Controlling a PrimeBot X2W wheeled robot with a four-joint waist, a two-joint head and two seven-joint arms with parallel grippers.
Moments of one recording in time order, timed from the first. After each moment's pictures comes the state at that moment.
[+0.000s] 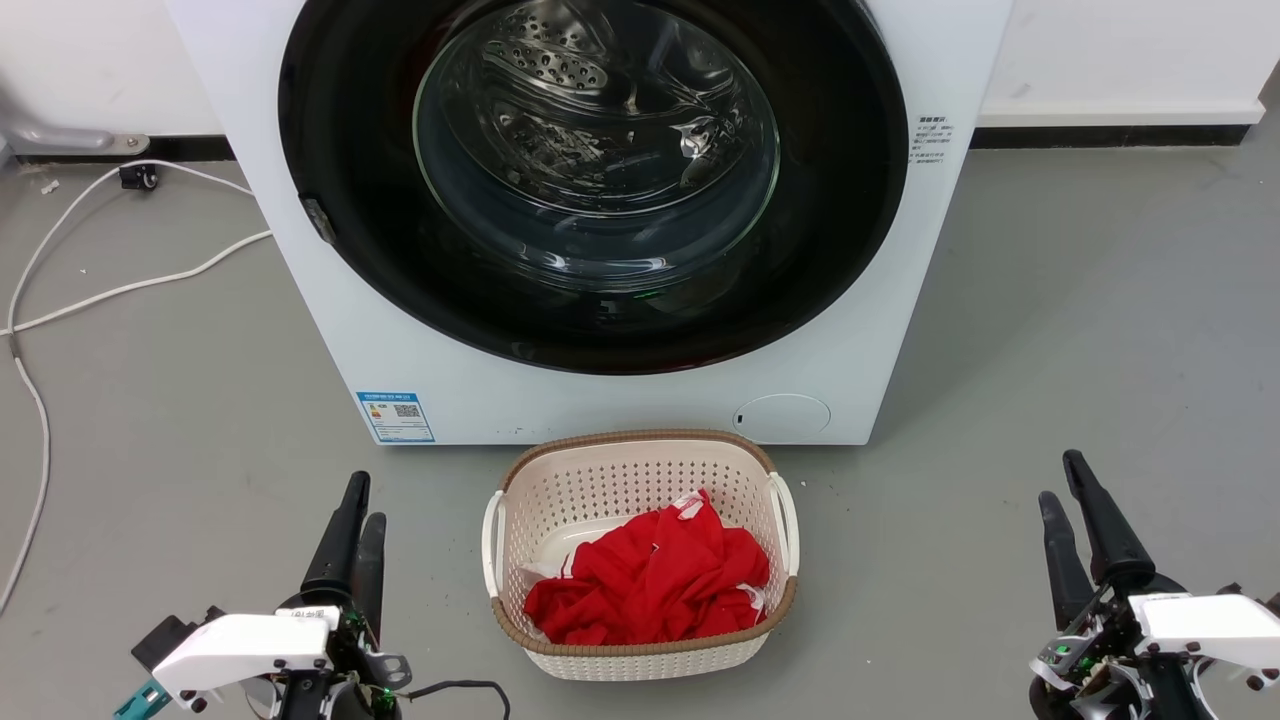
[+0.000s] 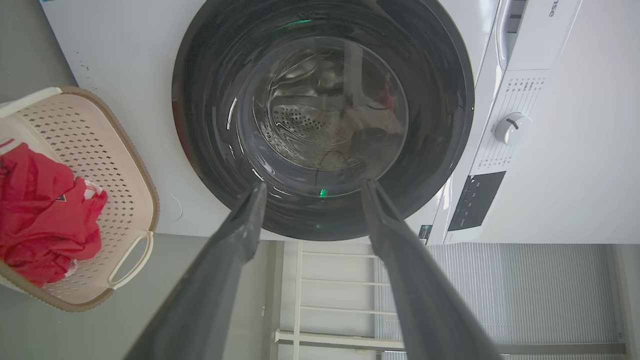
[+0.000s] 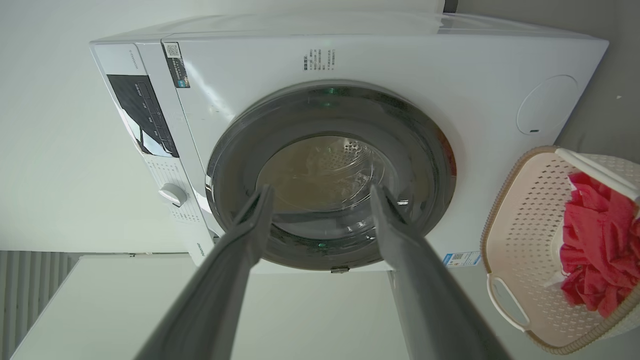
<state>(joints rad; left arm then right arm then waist) -0.08 0.05 0.07 0.25 -1.60 -0.13 0.06 -0.07 -0.06 -0.07 0.24 1.62 0.13 0.06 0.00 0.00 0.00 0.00</state>
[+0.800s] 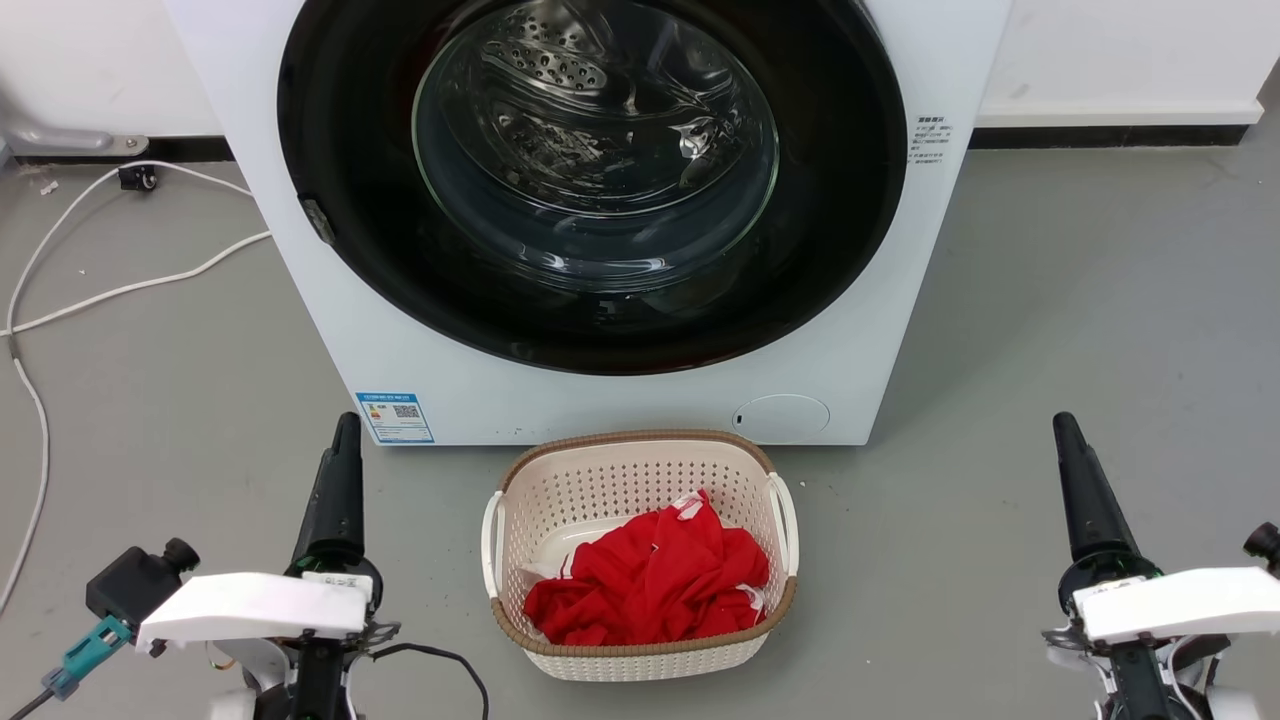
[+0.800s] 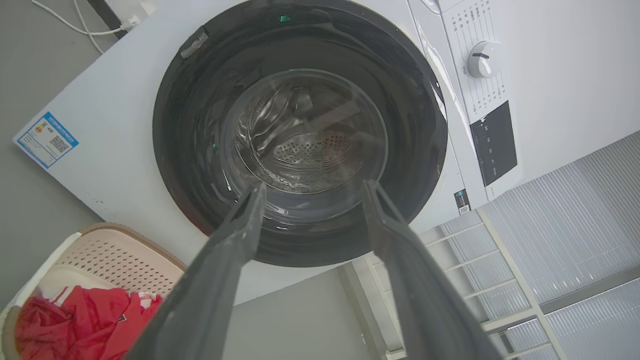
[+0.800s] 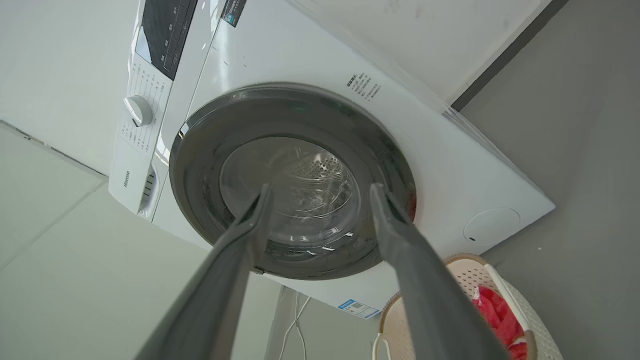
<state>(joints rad) -0.09 0.05 0.06 0.11 -1.16 -0.13 -0.03 -0.06 -0.06 -0.05 0.10 1.08 0.13 -0.03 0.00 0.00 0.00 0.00</state>
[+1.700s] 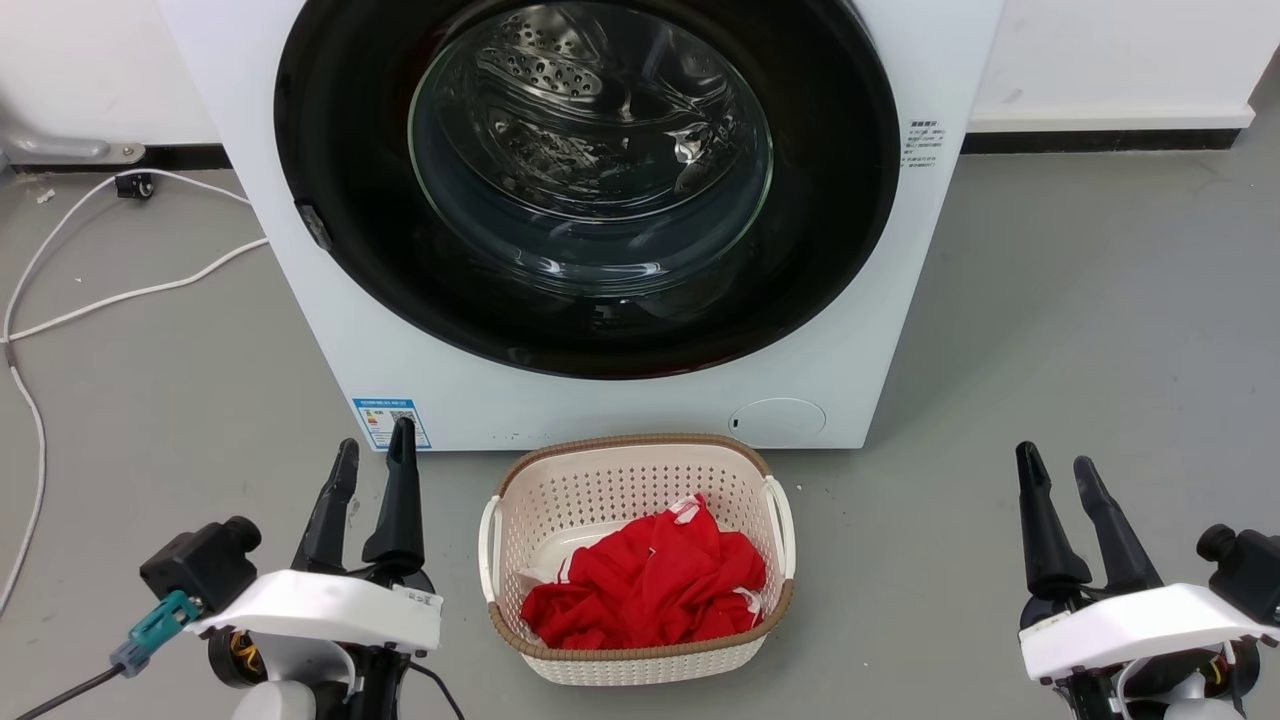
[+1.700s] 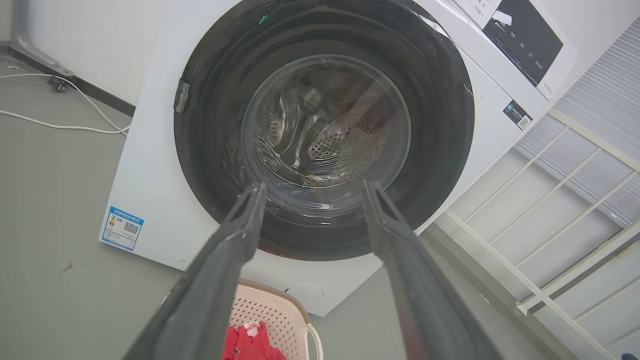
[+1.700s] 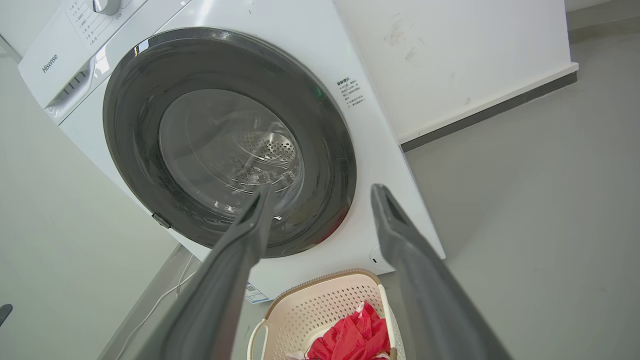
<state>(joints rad) -0.09 0.05 0.01 0.11 -0.67 -0.12 -0.12 -0.02 -0.06 -0.03 0.09 0.57 0.13 -0.10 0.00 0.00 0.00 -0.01</state>
